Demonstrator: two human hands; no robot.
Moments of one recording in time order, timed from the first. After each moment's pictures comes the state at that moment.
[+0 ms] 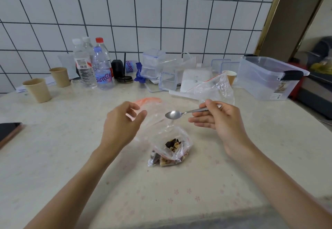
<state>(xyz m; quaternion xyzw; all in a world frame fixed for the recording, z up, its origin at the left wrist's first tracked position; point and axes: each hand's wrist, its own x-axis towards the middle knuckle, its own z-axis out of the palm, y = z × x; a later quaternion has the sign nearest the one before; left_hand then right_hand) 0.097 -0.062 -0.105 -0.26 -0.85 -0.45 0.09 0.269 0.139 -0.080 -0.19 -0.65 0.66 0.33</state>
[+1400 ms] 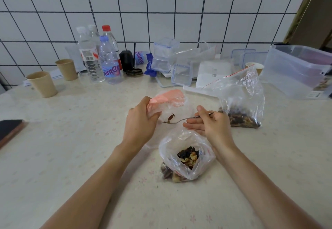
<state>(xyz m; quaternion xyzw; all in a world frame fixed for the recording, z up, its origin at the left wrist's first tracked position) 0.046 -0.012 -0.147 -0.28 -0.84 -0.46 0.08 0.179 0.148 -0.144 -0.23 -0.61 0.70 0.28</state>
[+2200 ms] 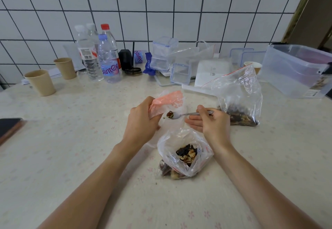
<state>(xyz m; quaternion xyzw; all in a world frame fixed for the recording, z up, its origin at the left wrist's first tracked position) 0.046 -0.009 -0.154 -0.31 -0.82 -0.47 0.06 0.174 0.150 -0.154 -0.25 -0.63 0.66 0.34</state>
